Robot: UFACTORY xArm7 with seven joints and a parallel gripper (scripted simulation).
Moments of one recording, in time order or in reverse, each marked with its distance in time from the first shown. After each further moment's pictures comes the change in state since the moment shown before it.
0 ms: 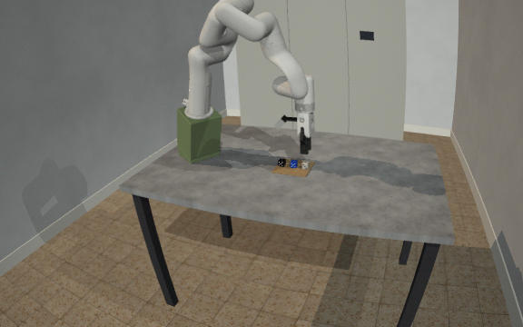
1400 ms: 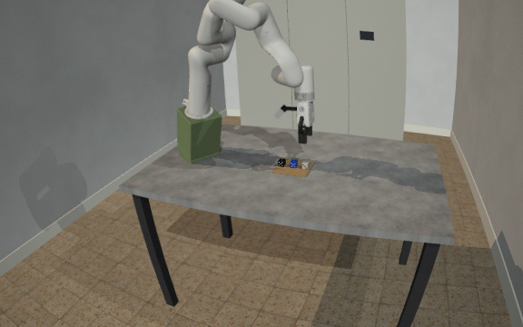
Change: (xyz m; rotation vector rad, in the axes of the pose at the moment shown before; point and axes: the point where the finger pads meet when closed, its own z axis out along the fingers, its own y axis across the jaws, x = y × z) arm 0.000 0.000 -0.042 -0.001 0.004 0.000
